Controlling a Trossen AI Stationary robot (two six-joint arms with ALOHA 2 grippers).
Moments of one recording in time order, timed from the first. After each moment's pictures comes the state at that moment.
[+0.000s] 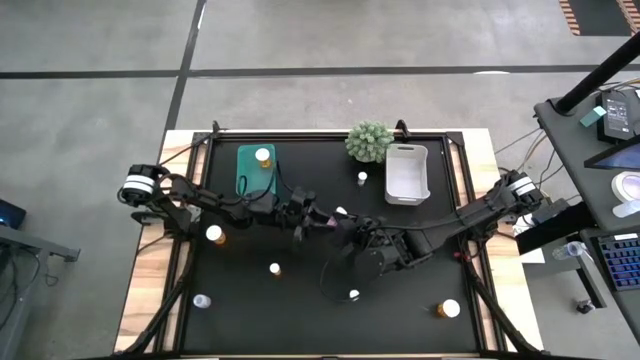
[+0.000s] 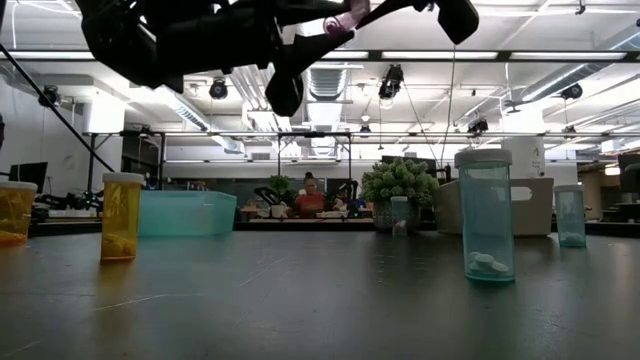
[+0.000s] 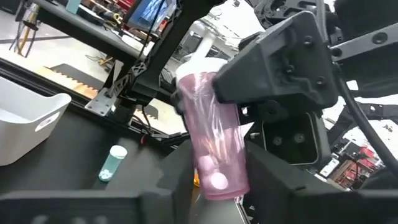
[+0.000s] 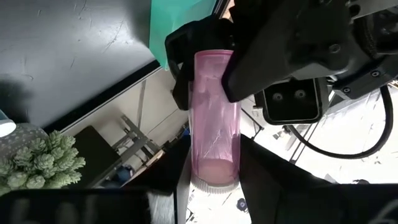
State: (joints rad) left arm -0.04 1.61 0.69 1.06 0.13 -0.57; right arm 0.42 1.67 1.37 -0.46 1.02 -1.57
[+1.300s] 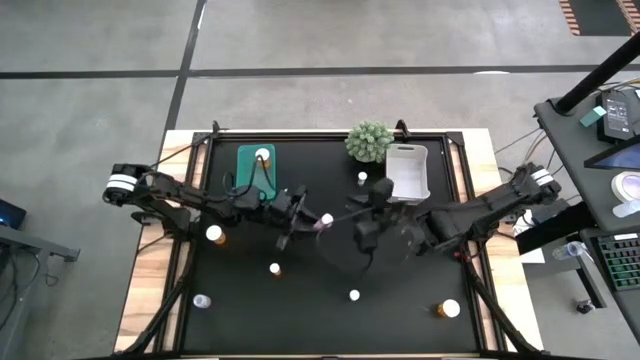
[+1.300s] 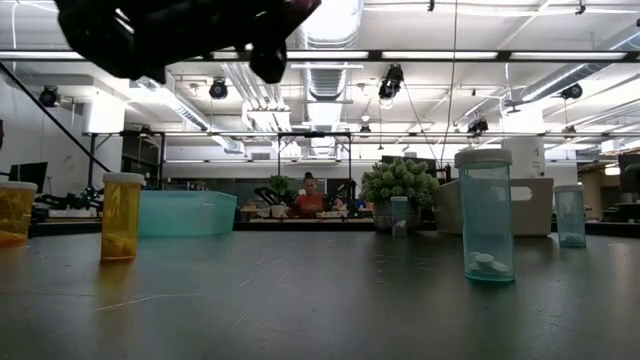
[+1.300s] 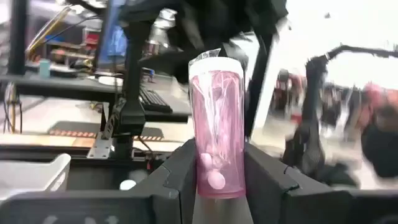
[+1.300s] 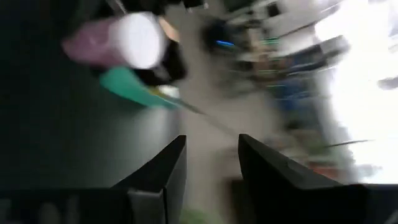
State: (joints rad) left arm -0.03 1.46 0.60 1.05 0.26 -0.18; right arm 0.39 1.49 1.37 -0.49 0.90 -0.46
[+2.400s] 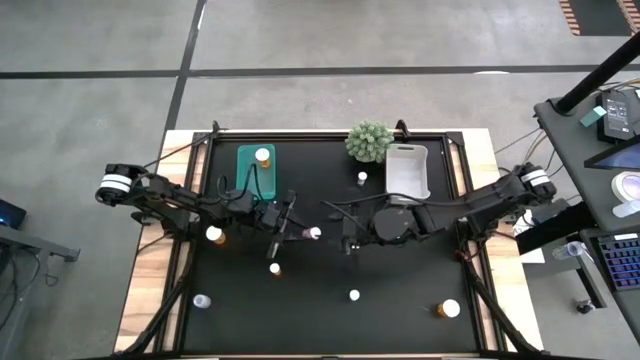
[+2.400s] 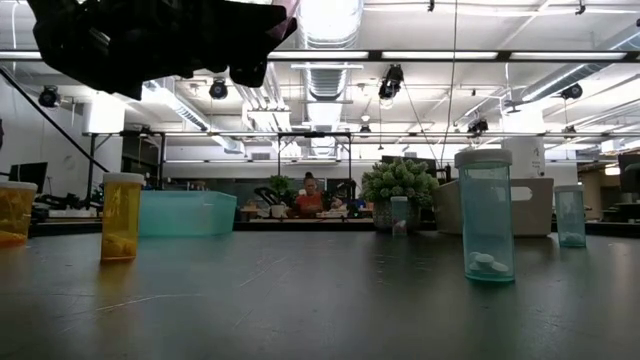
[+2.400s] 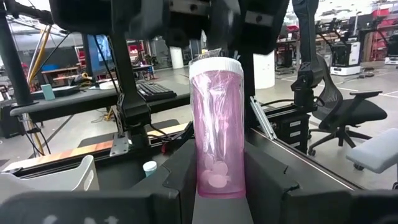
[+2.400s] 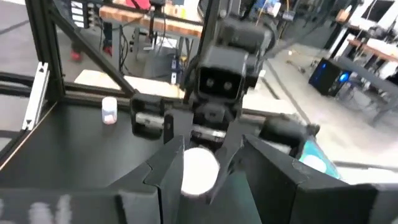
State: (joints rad) left arm -0.04 1.42 0.48 1.05 0.28 0.11; right arm 0.29 1.54 1.18 0.11 0.37 -0.12
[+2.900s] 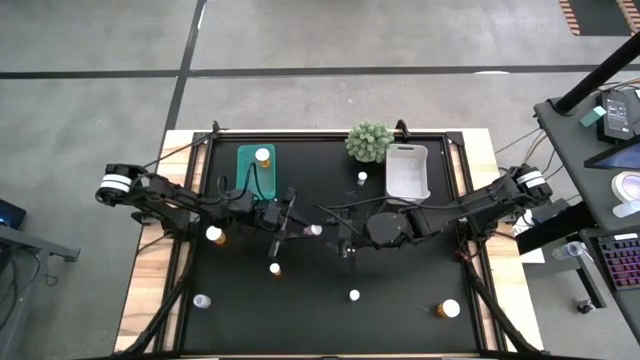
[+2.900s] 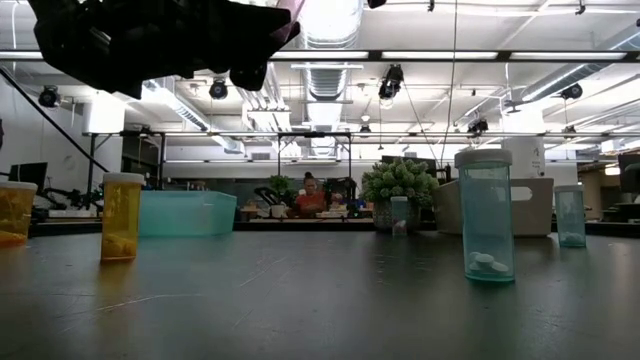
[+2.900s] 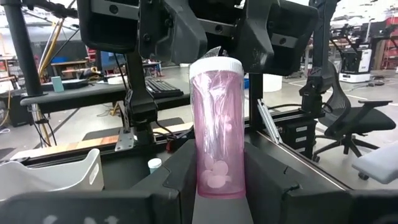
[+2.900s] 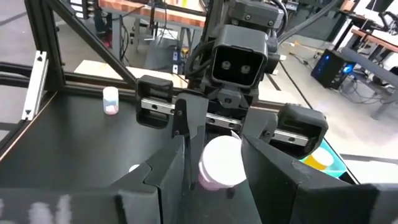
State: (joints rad) left arm -0.03 1.42 0.49 1.04 0.24 0.06; right arm 0.28 1.58 1.18 0.12 0.37 -0.10
